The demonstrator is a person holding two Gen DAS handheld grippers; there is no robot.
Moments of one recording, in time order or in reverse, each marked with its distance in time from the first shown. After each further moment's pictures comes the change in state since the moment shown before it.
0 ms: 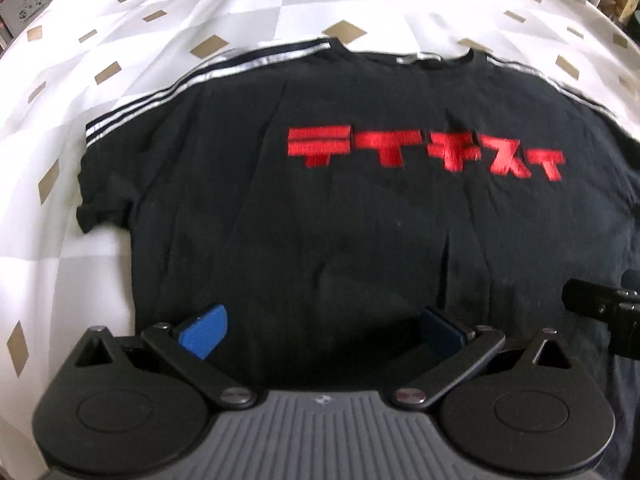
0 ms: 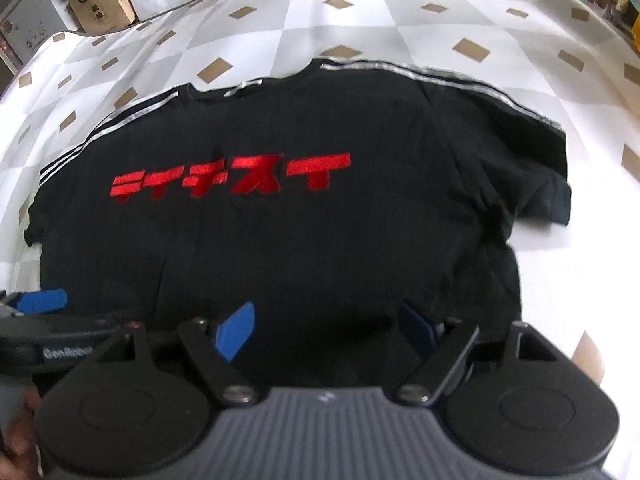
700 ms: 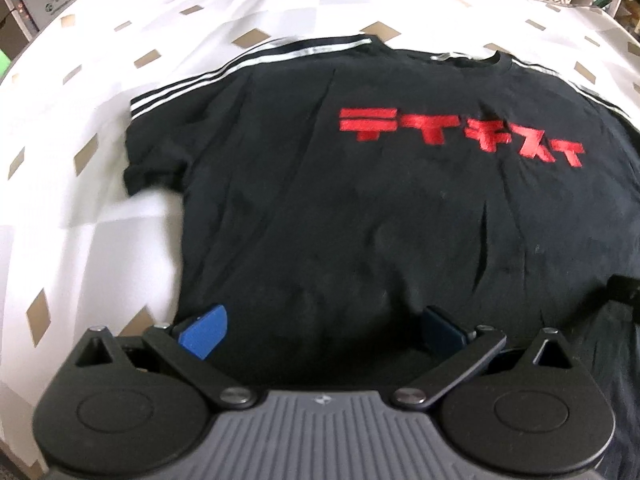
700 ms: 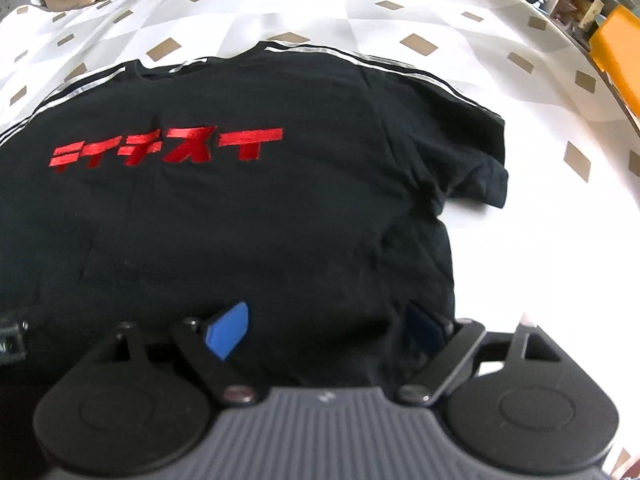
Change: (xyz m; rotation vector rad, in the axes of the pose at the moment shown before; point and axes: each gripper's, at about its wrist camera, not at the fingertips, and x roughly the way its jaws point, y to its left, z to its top) left arm -0.010 0.024 -0.027 -0.036 -0.015 0.053; right arm -0.002 -0.010 -0.019 -0.020 -0.013 -0.203
